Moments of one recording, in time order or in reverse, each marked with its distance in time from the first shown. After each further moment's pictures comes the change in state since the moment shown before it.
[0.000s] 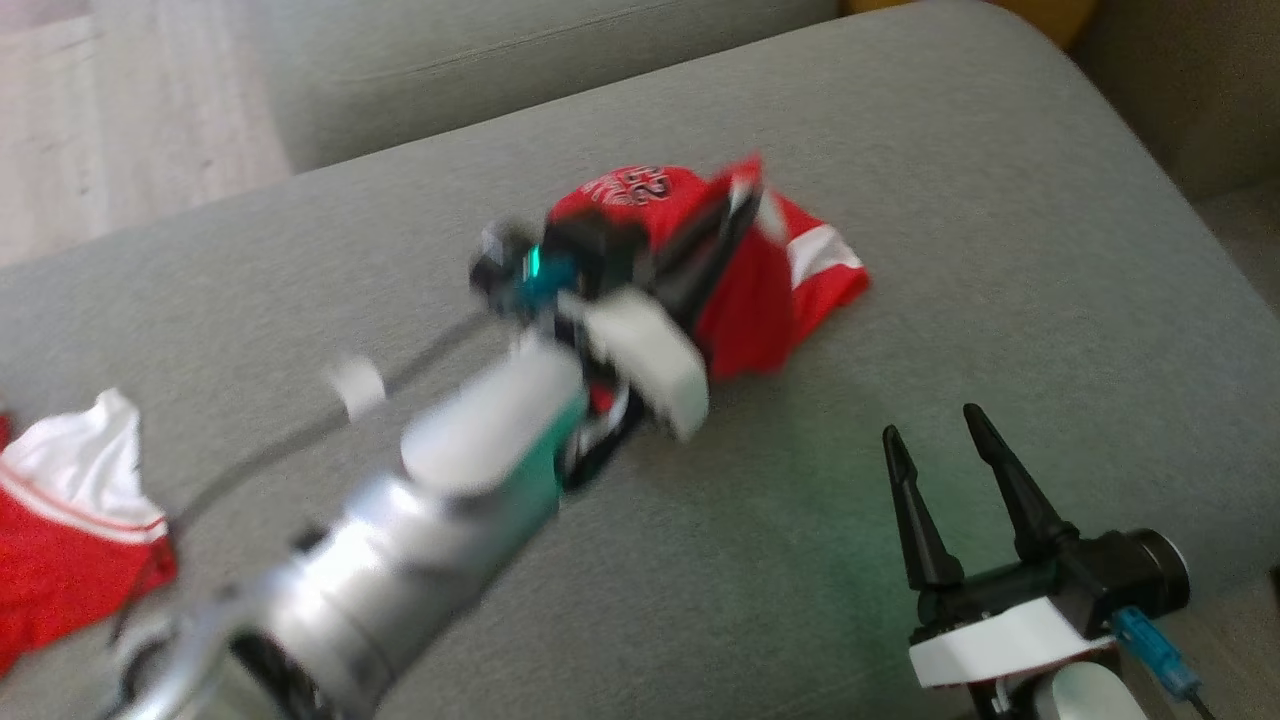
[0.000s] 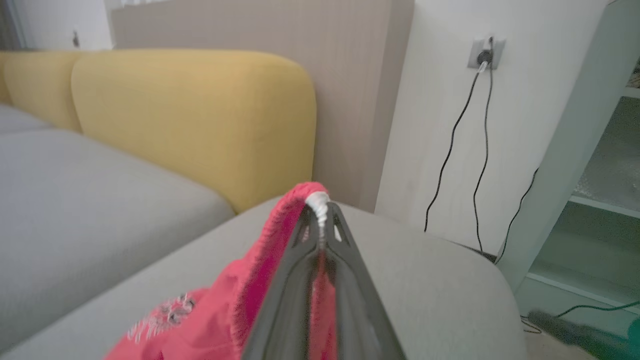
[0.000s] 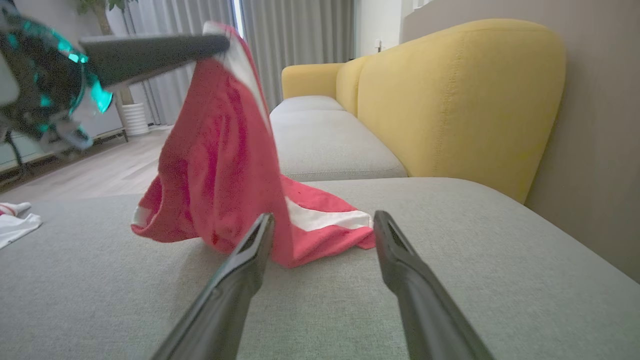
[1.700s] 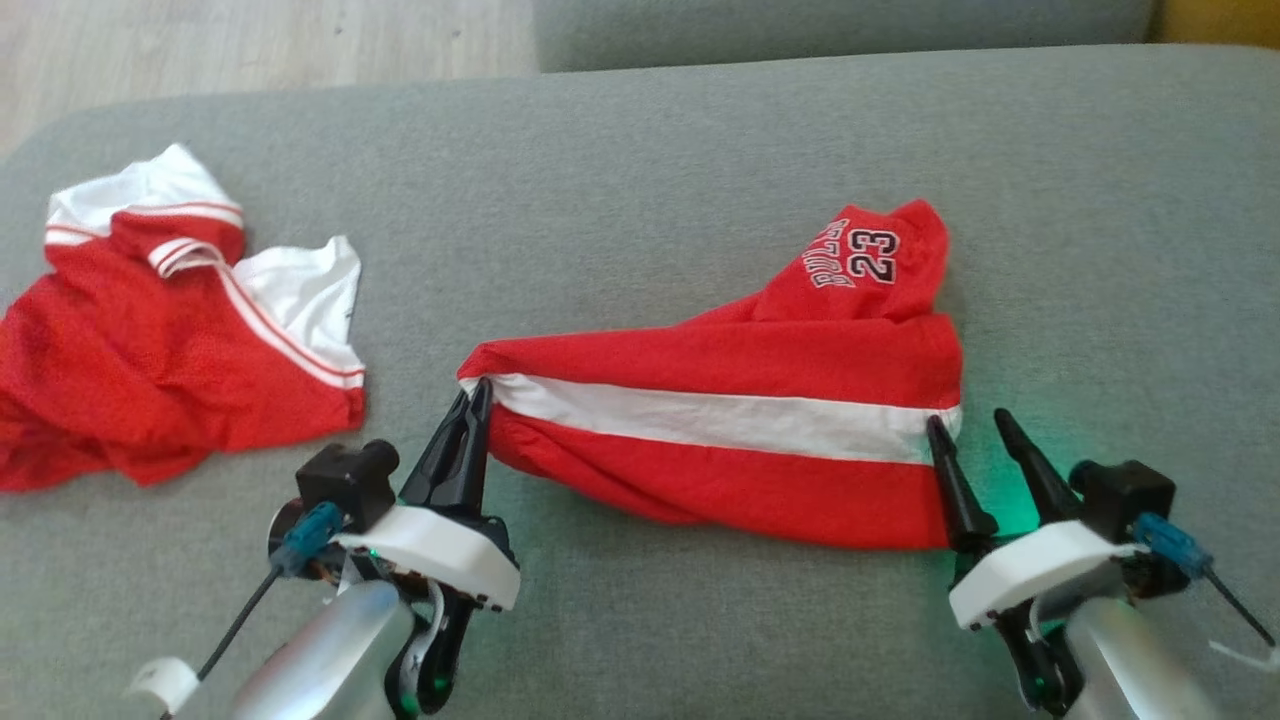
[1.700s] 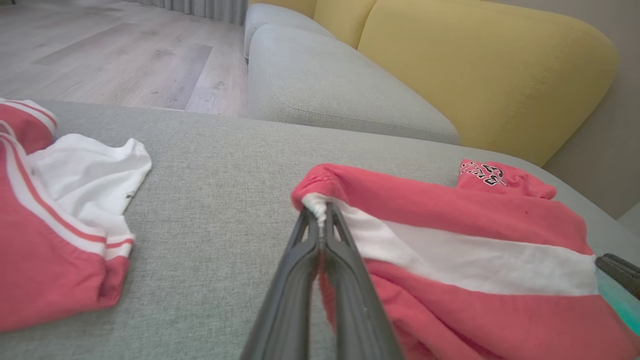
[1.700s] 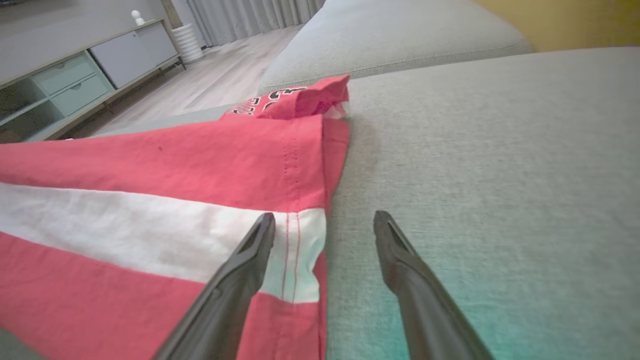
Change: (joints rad) left arm 0.497 0.253 0.250 -0.255 -0.035 0.217 -0.091; right arm -0.243 -0.128 0.084 0.472 0.331 0.000 0.001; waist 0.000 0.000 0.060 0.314
